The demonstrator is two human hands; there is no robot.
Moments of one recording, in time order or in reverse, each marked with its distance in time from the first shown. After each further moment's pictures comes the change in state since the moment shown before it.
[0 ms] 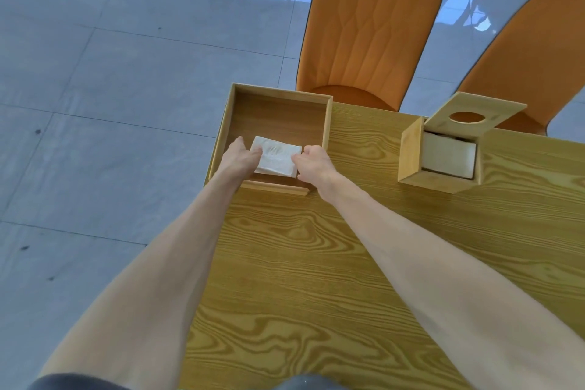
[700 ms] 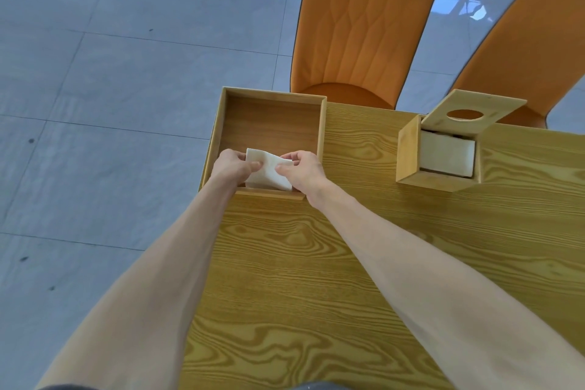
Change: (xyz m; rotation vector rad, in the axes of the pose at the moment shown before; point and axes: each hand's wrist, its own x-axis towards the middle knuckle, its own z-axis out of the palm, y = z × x) left_hand 0.018 -0.006 0.002 -0.034 -0.026 -0.092; right_hand 0.012 0.010 0.009 0.093 0.035 -0.010
